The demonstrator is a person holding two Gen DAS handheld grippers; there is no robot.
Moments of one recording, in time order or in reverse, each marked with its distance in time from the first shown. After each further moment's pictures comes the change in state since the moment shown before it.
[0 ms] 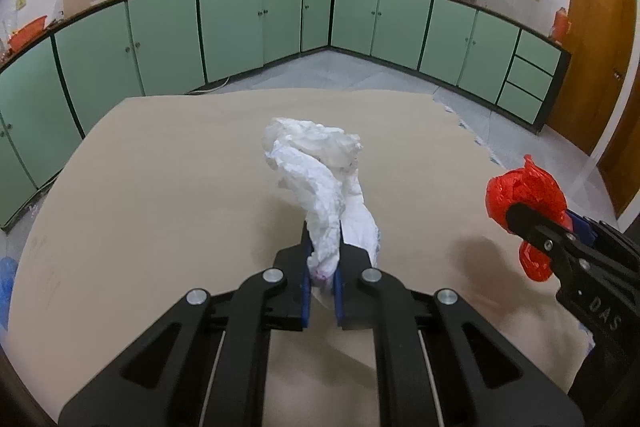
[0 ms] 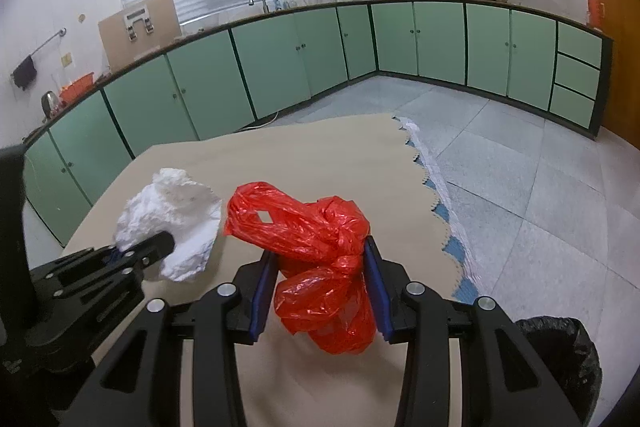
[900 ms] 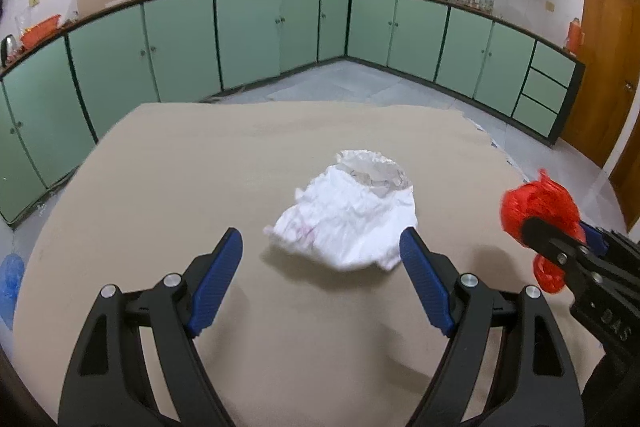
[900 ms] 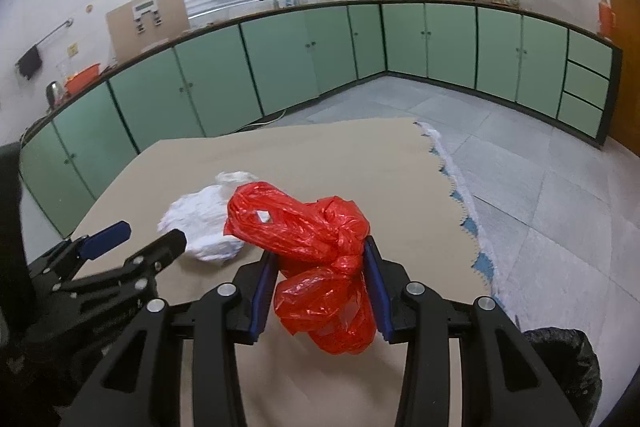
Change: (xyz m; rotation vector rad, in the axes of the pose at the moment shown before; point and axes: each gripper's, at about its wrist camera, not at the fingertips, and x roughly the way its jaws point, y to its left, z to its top) left arm 0.029 0.027 0.023 -0.023 -0.020 0.041; right arm 0.027 0.017 0.010 -0.020 0.017 -0.001
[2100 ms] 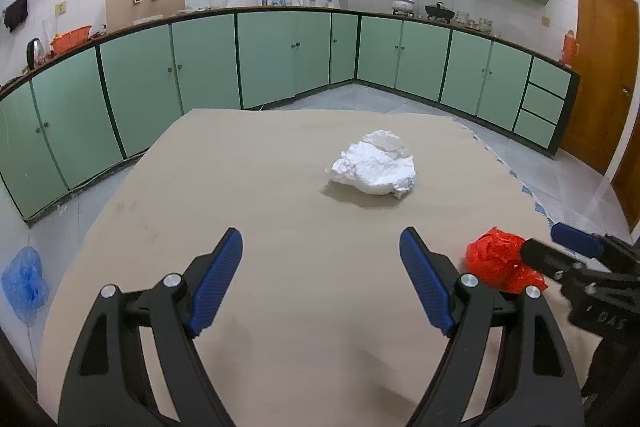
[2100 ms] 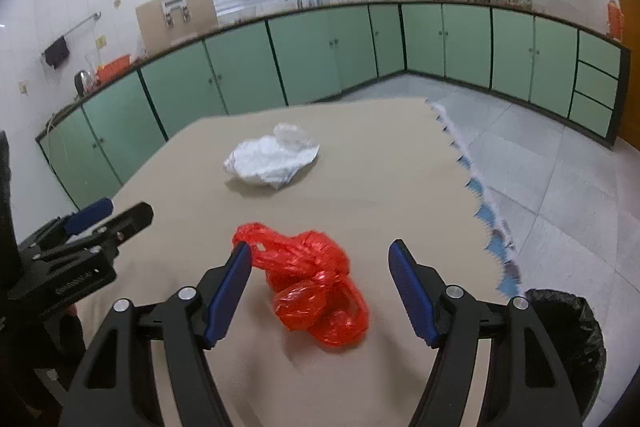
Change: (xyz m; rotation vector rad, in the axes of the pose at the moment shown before) left arm -0.110 0.039 -0.063 -0.004 -0.105 0.042; right arm -0.070 0.029 -0.063 -0.051 0.028 0.078
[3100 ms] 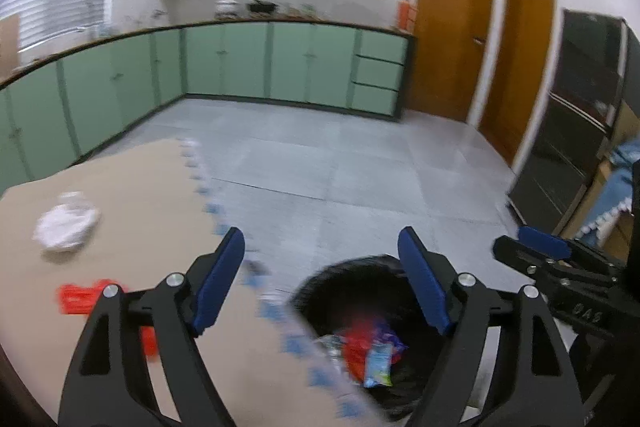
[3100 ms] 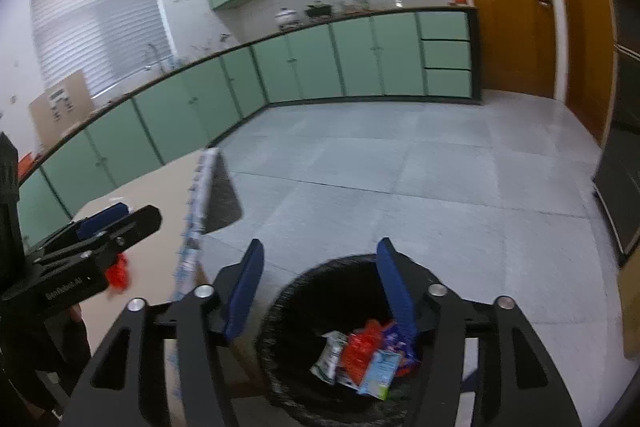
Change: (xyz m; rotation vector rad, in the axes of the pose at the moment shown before) left arm -0.033 -0.267 -0.014 0.252 -0.020 -0.488; right arm -0.188 -0.201 -0.067 0.292 -0.178 -0.303
